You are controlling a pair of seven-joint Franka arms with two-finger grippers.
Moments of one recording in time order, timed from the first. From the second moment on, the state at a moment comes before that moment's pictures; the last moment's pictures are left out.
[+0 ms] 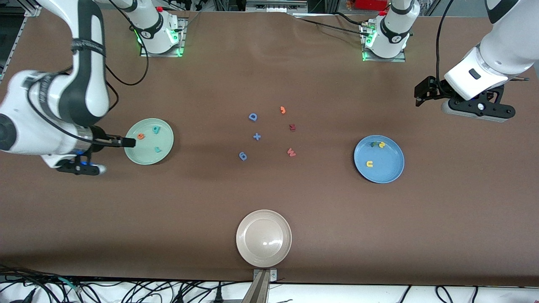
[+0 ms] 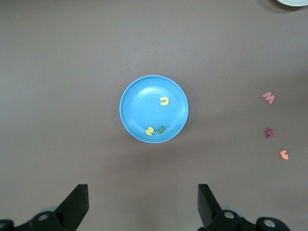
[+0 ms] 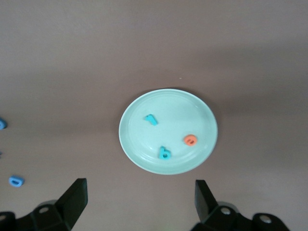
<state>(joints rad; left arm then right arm) -0.05 0.02 -0.12 -1.63 0.01 1.58 0.00 0.73 0.50 -0.86 -1.51 0.41 1.54 -0.06</state>
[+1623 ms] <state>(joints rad) -0.05 0.02 -0.12 -1.63 0.01 1.57 0.00 -0.06 0.23 -0.05 -1.22 0.03 1.31 -0.07</state>
